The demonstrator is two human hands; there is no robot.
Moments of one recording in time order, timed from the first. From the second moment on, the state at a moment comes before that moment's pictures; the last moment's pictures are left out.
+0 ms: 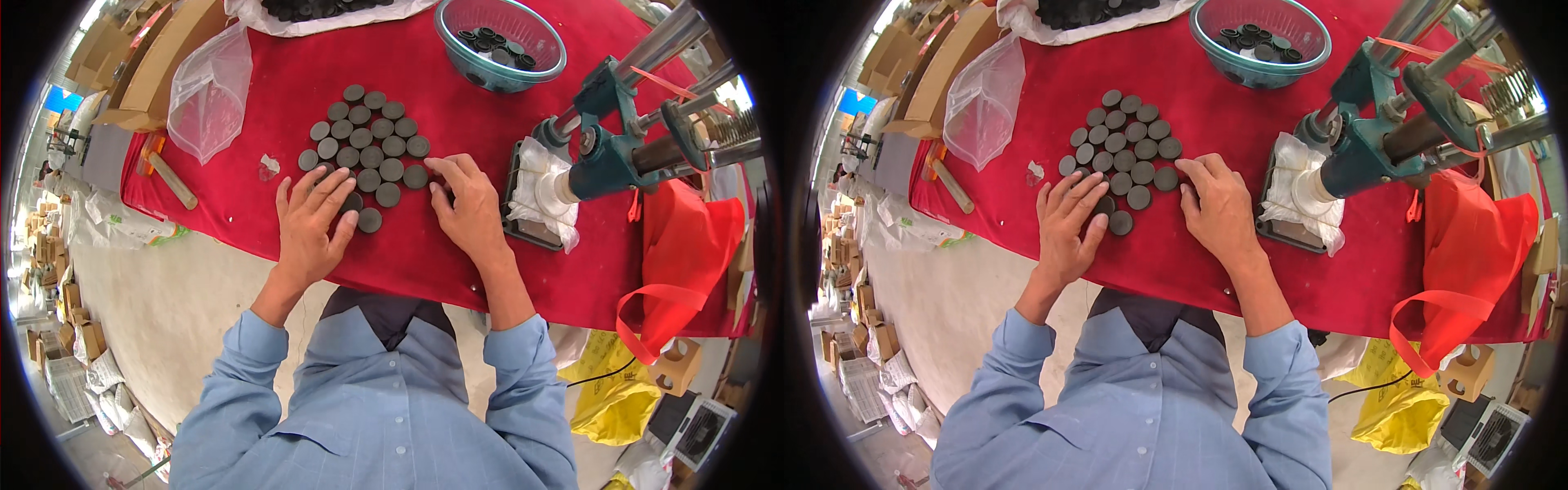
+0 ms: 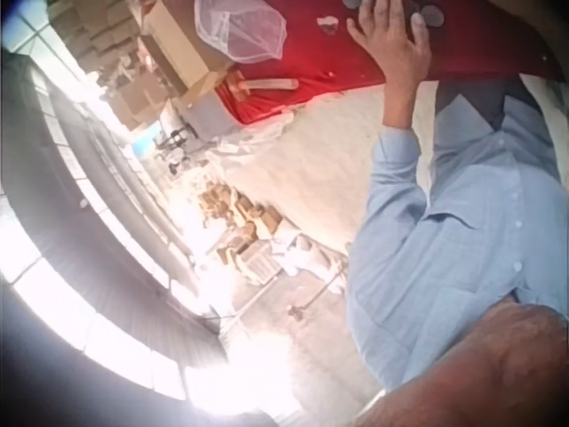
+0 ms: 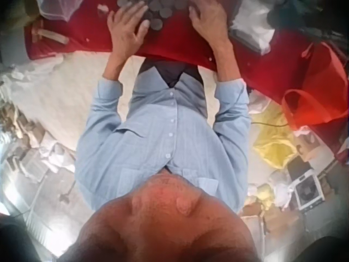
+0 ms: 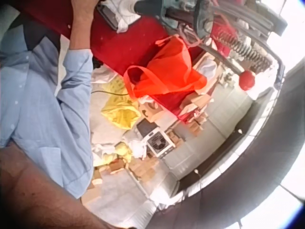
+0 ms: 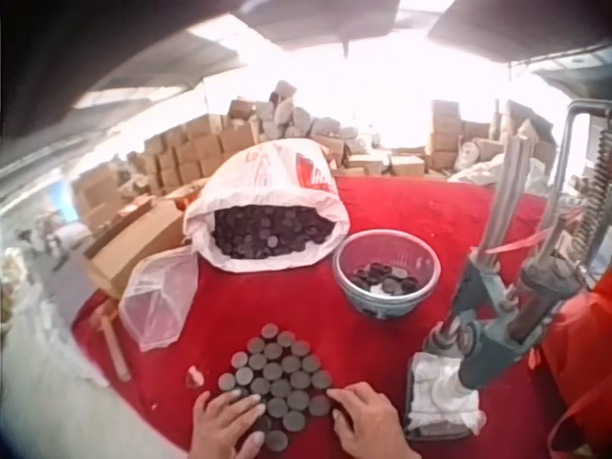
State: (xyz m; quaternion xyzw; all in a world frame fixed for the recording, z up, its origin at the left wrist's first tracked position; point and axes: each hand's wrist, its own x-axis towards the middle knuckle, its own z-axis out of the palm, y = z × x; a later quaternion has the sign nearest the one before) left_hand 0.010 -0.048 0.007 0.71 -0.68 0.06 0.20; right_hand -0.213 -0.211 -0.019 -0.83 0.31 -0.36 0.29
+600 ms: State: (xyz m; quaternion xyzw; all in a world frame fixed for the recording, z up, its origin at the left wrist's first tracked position) left_hand 0.036 -0.004 -0.002 0.79 -0.56 0.01 0.26; right_hand -0.213 -0.213 -0.017 -0.84 0.30 -0.35 0.27
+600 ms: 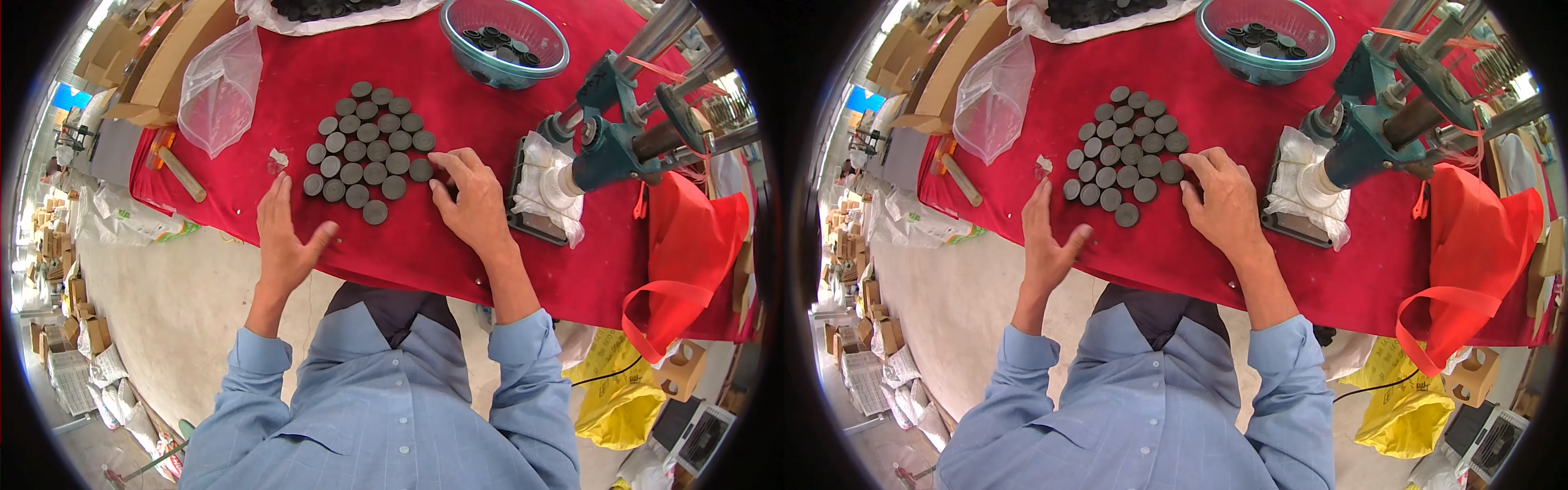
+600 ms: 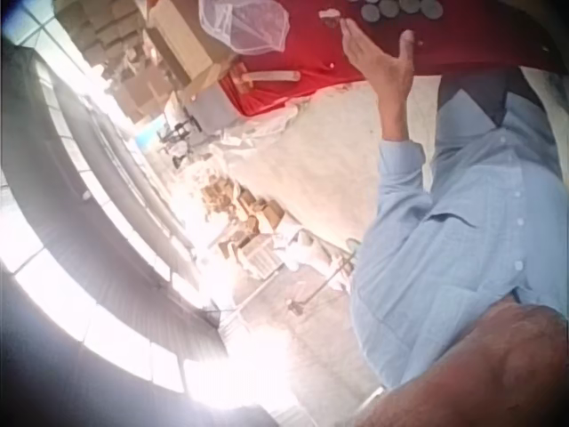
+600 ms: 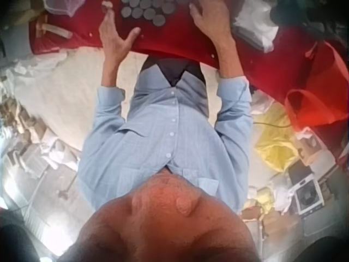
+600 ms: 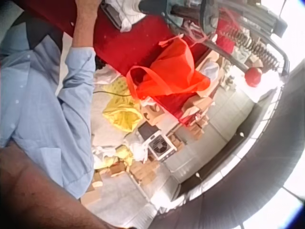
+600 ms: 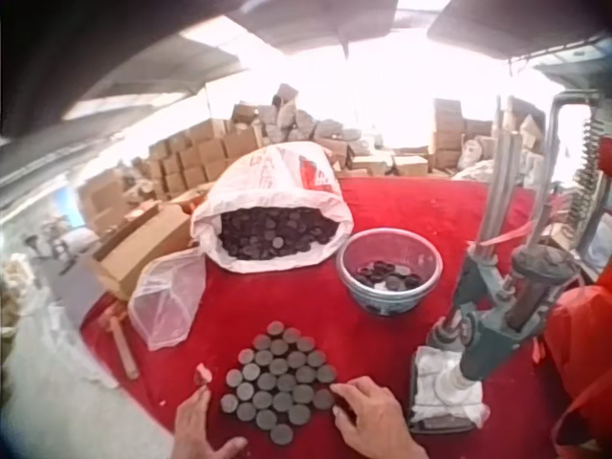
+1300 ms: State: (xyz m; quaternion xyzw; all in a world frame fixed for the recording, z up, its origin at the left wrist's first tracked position) left_hand 0.014 -0.044 0.005 0.76 -0.62 0.07 0.18; right_hand -0.211 -0.208 -0.005 -0.86 0.30 -0.32 0.27
